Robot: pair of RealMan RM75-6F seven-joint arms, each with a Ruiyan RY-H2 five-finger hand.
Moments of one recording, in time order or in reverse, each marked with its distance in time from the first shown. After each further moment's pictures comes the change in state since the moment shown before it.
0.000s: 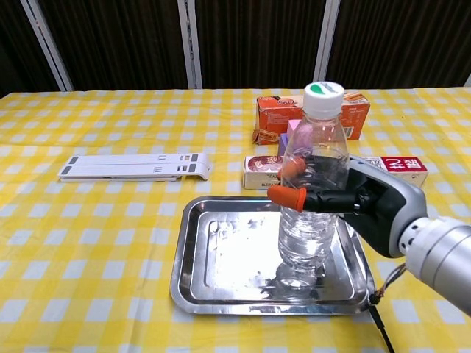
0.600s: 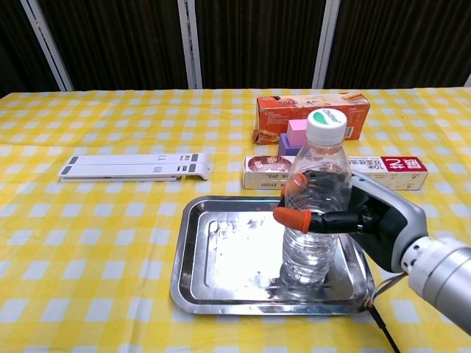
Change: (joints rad) left arm -0.001 -0.002 0.002 -0.004 -0.002 -0.002 0.010; right arm -0.014 -0.028 -0.038 0.111 -0.105 -0.005 0.072
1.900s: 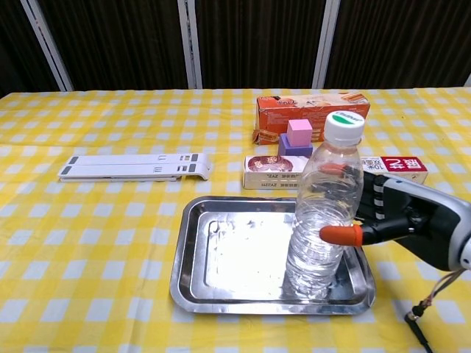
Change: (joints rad) left arm -0.002 -0.006 0.006 0.000 0.008 -0.003 0.020; right arm 0.013 0.241 -0.039 -0.052 -0.072 -0.112 0.154
